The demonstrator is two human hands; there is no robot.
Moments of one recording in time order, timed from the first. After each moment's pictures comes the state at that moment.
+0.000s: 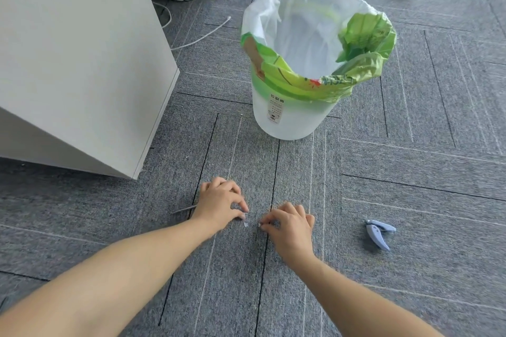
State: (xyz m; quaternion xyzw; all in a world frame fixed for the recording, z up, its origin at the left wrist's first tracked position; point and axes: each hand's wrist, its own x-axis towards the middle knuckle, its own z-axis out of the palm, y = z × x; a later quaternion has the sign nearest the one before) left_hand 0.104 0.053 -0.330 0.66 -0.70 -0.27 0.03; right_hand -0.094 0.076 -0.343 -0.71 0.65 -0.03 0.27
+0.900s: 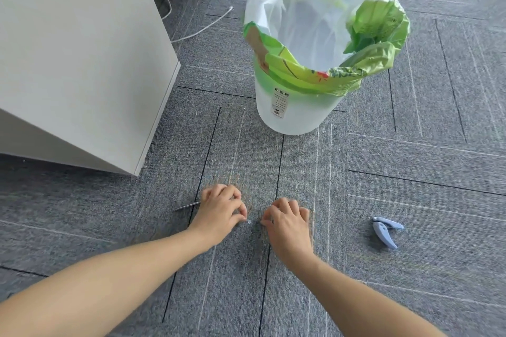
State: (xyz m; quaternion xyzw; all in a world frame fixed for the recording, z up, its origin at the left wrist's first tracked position) left_hand 0.108 0.082 -0.341 0.63 -0.74 -0.24 0.05; right_hand -0.081 0.080 -0.344 -0.77 0.59 0.01 0.22
